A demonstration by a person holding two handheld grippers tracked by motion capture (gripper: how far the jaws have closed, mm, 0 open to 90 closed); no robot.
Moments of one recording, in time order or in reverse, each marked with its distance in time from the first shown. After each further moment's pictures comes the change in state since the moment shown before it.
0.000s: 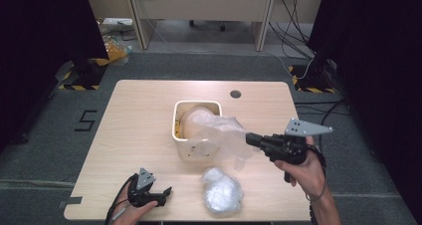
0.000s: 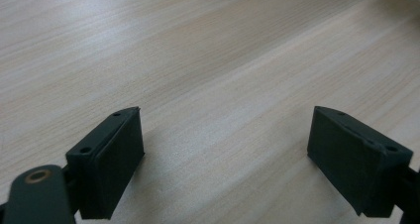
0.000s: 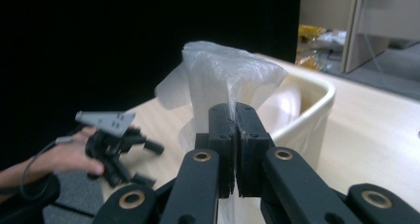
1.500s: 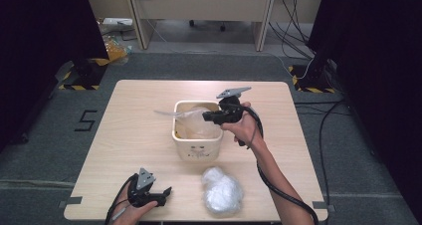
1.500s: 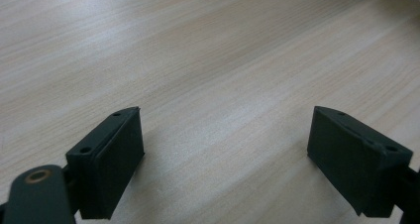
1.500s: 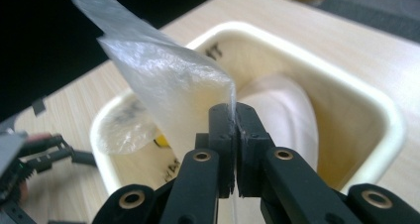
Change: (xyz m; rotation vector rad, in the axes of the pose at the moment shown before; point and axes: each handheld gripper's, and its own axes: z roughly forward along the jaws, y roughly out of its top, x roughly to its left) left arm 0.000 0.000 0.000 0.004 -0.002 0.001; right arm -0.048 0.017 0.178 0.332 -0.035 0.052
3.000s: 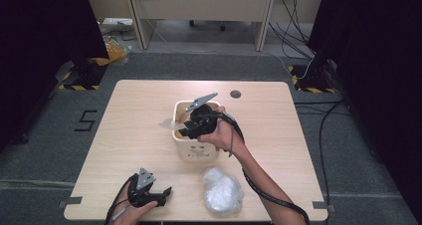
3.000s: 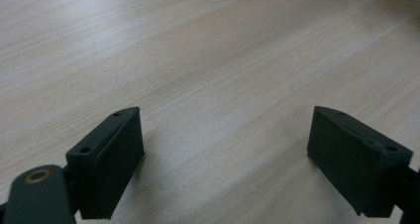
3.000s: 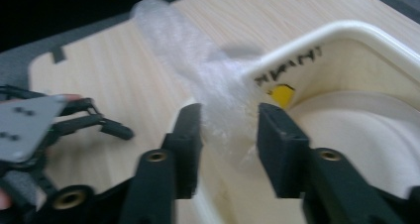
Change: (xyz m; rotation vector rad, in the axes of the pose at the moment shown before) left arm 0.000 0.000 0.000 -0.003 0.002 -0.002; right arm 0.059 0.018 0.034 0.148 0.013 -0.190
